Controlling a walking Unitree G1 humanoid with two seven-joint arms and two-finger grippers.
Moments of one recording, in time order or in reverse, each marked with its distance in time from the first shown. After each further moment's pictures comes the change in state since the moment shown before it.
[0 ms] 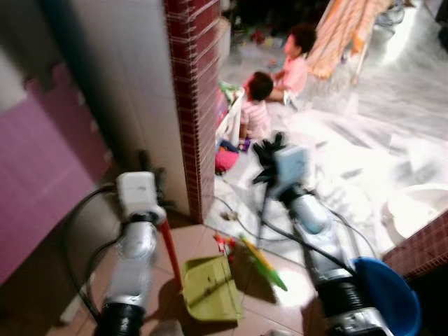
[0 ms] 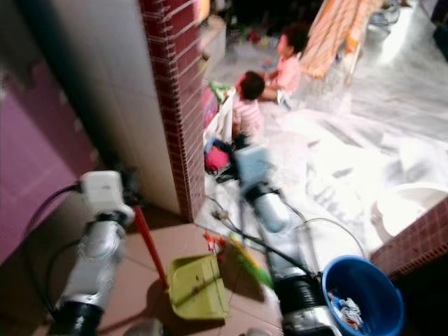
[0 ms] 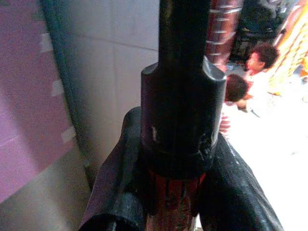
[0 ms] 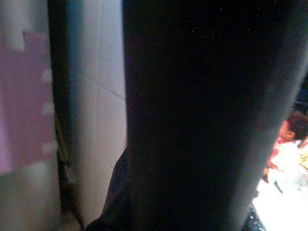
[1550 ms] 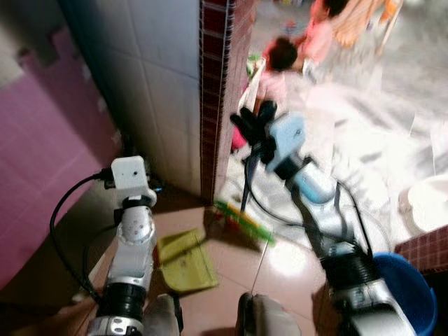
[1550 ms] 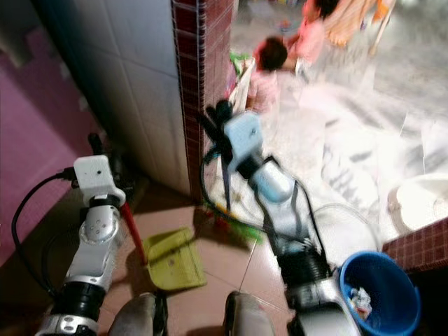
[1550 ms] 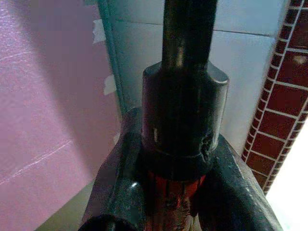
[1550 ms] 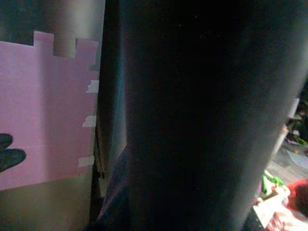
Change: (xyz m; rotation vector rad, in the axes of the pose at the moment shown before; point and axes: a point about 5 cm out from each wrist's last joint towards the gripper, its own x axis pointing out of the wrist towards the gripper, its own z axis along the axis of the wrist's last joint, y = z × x) left arm 0.021 -0.003 0.027 0.095 -0.137 0.142; right arm 0.030 -0.015 0.059 -0.097 -0.184 0.207
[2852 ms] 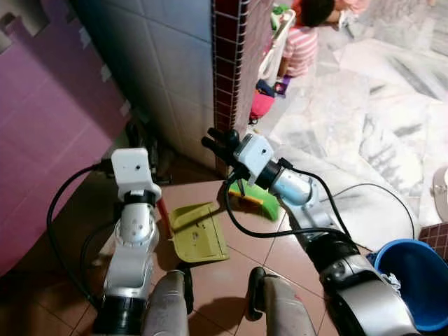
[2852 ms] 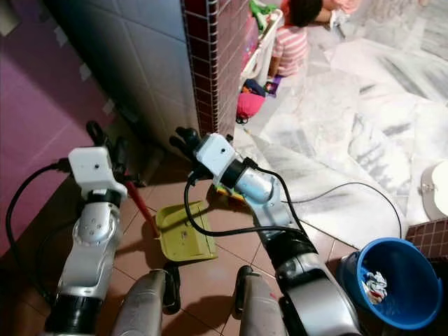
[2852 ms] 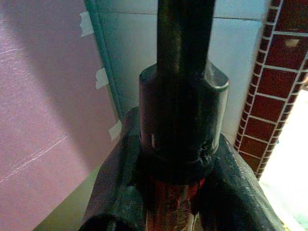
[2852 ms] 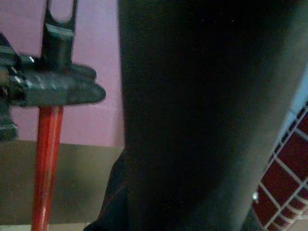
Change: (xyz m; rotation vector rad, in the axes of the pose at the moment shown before) left arm -0.010 -0.008 0.031 -0.031 -0.064 -0.112; right arm 0.006 0.026 -0.033 -0.107 -0.011 0.288
